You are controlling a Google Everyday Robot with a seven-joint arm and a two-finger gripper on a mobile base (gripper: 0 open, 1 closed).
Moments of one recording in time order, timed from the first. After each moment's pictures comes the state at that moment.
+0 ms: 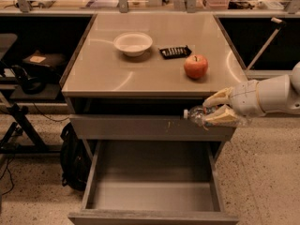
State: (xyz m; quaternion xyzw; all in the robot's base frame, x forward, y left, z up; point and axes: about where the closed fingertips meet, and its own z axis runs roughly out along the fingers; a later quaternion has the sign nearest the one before) arm 0.553 -0.189 0.783 -0.64 0.63 0.09 0.42
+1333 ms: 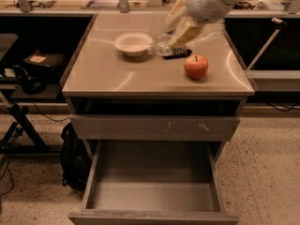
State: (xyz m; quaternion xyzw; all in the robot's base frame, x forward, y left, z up) arm 0.623 -0.068 0.991 -0.76 0.54 -0.01 0.37
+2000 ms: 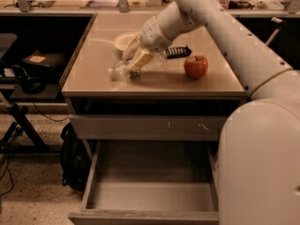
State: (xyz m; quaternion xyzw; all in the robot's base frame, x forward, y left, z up) arm 0.696 0.048 0.861 -0.78 0.48 0.18 0.36
